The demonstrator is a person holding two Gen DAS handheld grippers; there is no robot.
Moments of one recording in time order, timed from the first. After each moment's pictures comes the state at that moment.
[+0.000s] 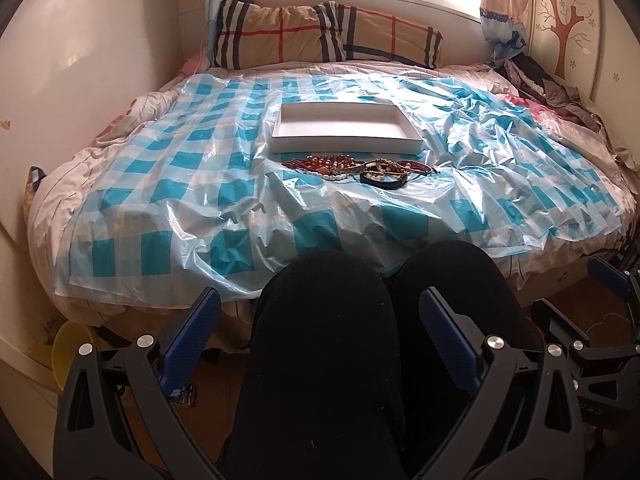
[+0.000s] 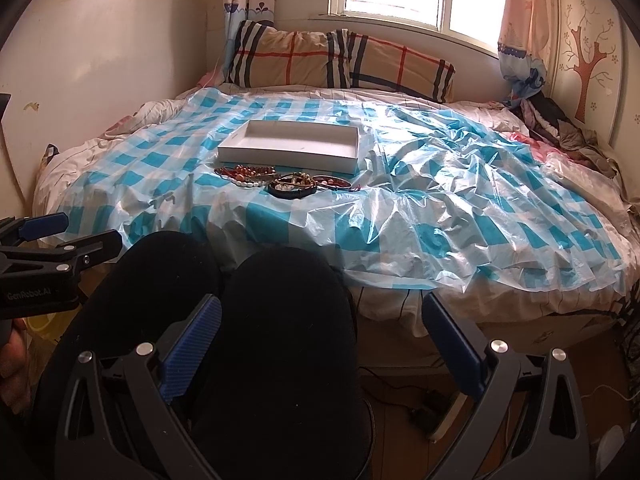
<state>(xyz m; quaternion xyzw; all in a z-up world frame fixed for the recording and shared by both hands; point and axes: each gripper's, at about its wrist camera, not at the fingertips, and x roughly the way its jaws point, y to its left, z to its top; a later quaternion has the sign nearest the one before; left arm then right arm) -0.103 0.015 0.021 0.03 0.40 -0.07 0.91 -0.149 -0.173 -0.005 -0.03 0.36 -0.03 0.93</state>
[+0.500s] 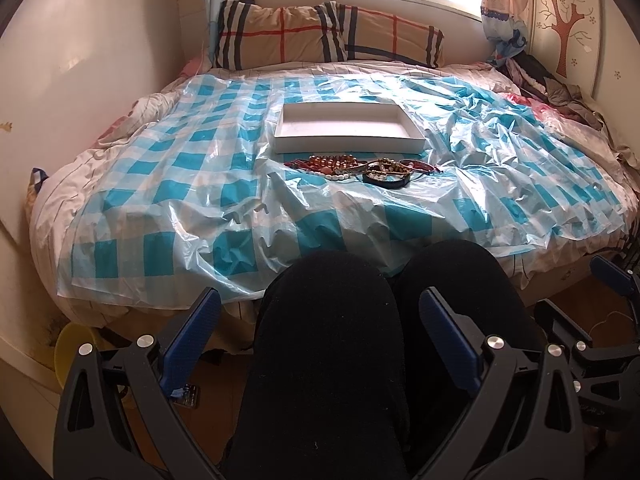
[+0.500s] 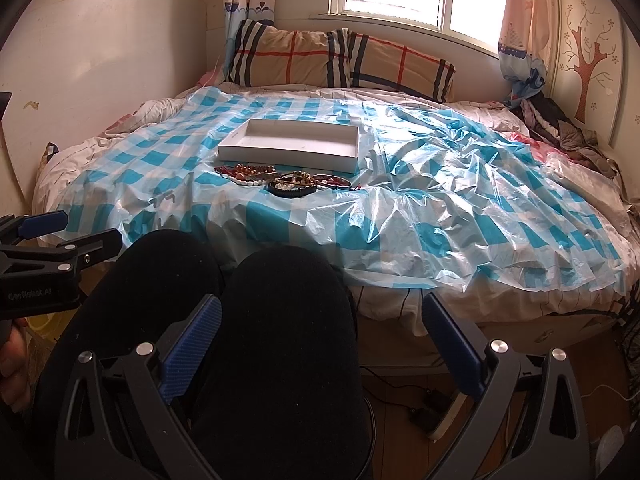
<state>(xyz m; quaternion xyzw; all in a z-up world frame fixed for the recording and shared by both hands) -0.101 0.018 0.024 0.03 0.40 -0.07 0.91 -0.148 -0.173 -0.003 -0.03 0.36 -0.03 0.93</state>
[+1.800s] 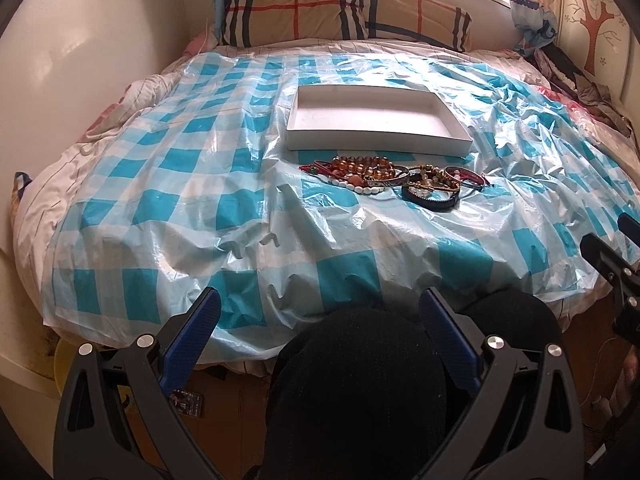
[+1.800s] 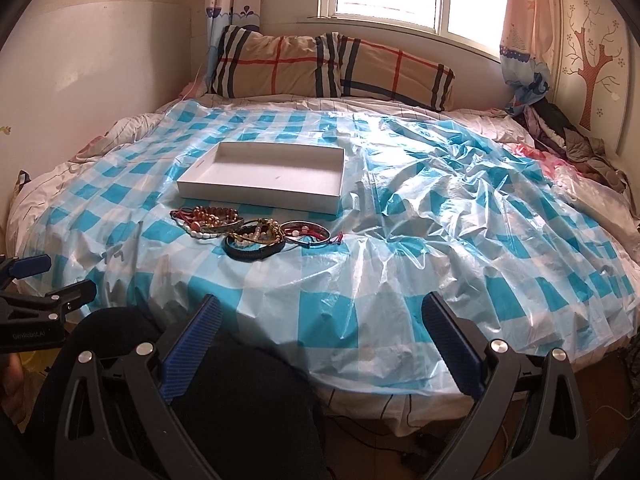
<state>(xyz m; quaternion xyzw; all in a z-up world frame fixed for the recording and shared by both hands) 0.006 0.010 -0.008 0.04 0.44 -0.04 0.90 -0.025 -0.212 -0.002 -0.03 0.36 -0.03 0.93</state>
